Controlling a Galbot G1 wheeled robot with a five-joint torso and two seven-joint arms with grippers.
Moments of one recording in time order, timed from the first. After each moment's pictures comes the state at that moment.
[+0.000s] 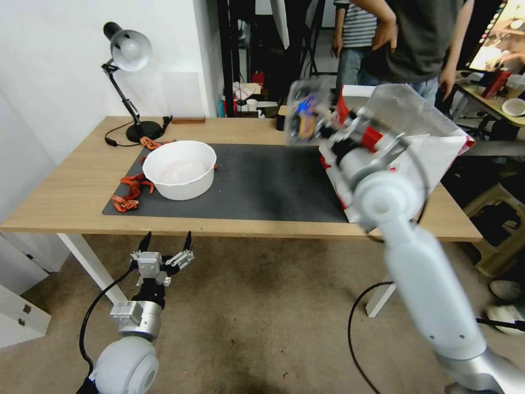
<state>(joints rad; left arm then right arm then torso) 1.55 -1.06 -0.36 -2.00 -0.39 -0.23 -0.32 -0.62 1.17 0.31 2.01 1.07 -0.34 0.59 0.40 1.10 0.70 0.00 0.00</state>
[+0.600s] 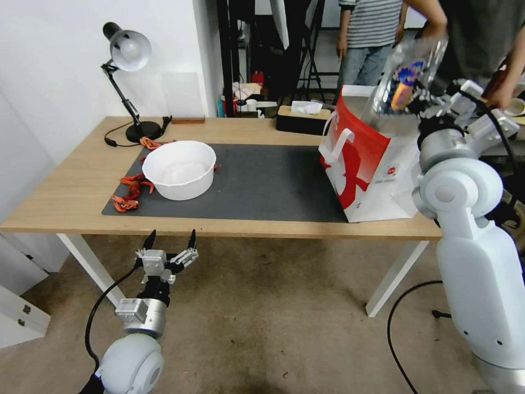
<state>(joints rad) 1.53 -1.07 -0.33 -1.99 -0.39 -0.22 -0.32 -0.74 1.13 0.50 2.00 0.85 -0.37 0.61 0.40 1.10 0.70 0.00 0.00</state>
